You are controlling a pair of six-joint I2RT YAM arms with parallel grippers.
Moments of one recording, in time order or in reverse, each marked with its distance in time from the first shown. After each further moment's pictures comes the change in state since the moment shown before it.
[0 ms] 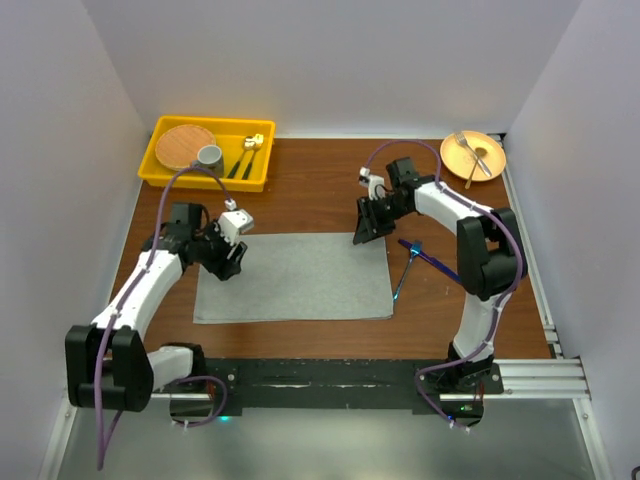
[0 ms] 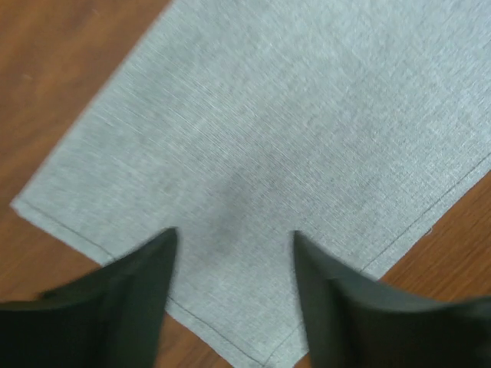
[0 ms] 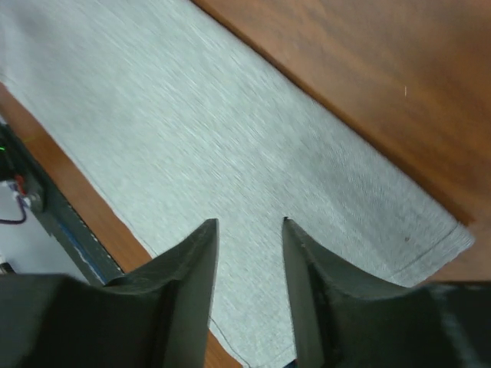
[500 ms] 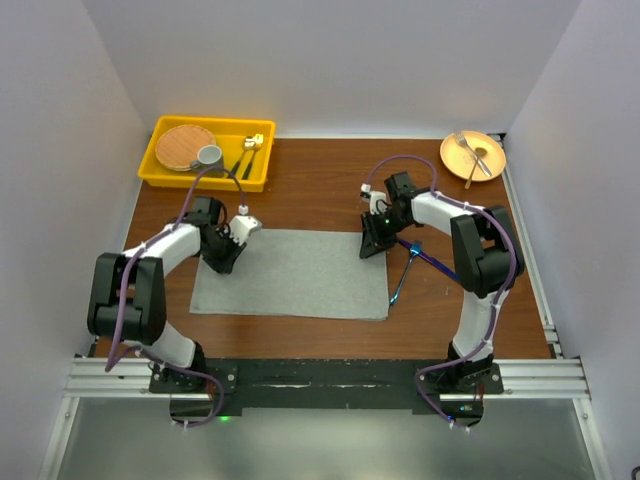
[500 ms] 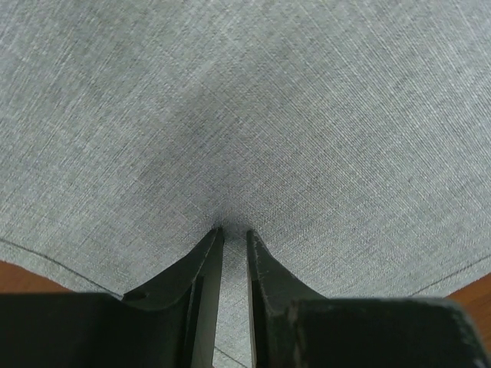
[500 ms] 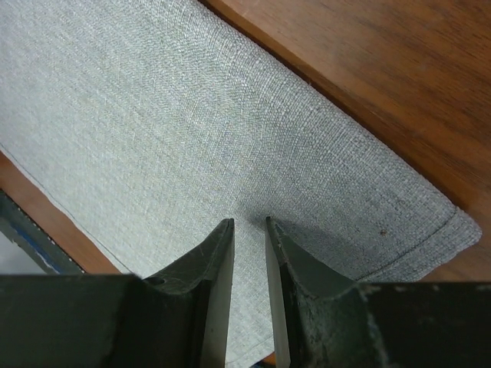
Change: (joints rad) left arm -0.047 0.354 0.041 0.043 -0.198 0.046; right arm 0.007 0.030 -0.125 0.048 0.099 0.007
